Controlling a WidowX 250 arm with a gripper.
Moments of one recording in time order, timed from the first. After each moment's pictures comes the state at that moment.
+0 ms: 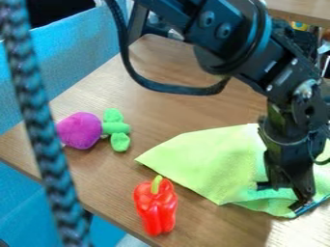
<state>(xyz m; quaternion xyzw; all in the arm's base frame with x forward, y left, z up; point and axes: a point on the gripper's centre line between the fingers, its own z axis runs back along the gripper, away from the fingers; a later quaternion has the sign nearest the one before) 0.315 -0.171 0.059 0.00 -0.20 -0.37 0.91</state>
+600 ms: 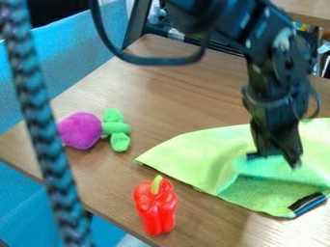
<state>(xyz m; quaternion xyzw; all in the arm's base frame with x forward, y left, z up) 0.335 -0.142 0.088 0.00 -0.23 -0.32 0.92</state>
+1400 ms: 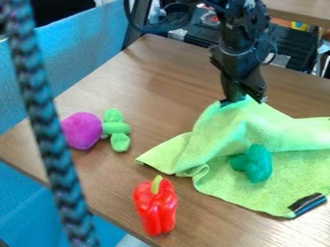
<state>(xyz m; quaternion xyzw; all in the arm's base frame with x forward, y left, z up) 0.416 -0.064 0.082 0.05 -0.23 -0.21 0.95</state>
